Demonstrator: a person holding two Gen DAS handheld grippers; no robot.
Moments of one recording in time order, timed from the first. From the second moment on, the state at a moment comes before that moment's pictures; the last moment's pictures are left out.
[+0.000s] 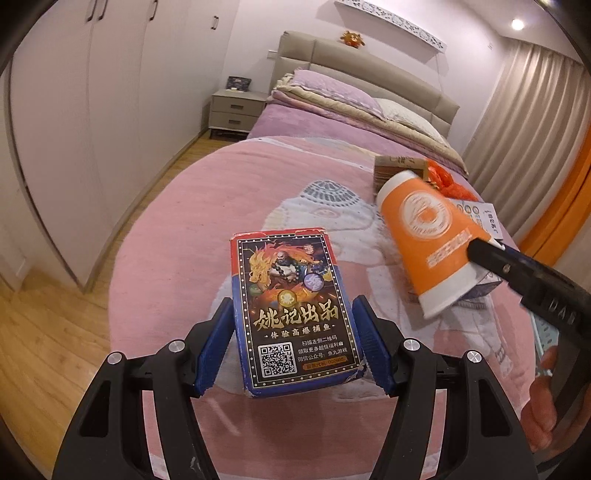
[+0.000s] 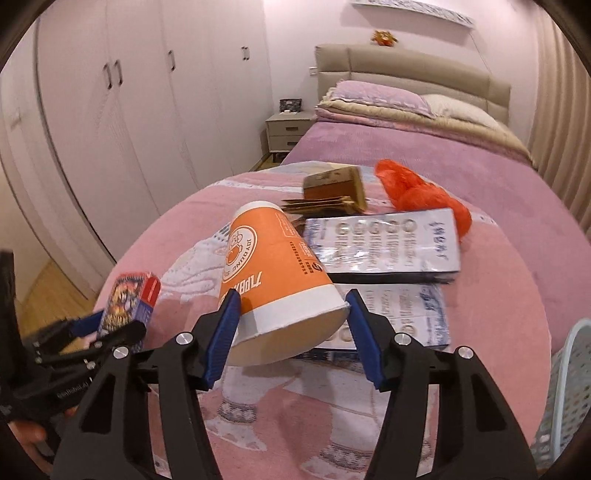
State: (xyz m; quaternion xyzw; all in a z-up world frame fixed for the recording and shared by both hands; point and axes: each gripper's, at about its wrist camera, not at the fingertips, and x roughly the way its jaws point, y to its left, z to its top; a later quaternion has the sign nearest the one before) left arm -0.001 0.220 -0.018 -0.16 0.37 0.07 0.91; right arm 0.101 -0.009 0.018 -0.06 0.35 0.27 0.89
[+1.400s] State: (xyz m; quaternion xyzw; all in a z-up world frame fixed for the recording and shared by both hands) left arm 0.017 0.131 0.037 -0.10 0.31 -0.04 0.95; right arm 0.088 -0.093 0.047 0.07 0.33 0.27 0.90
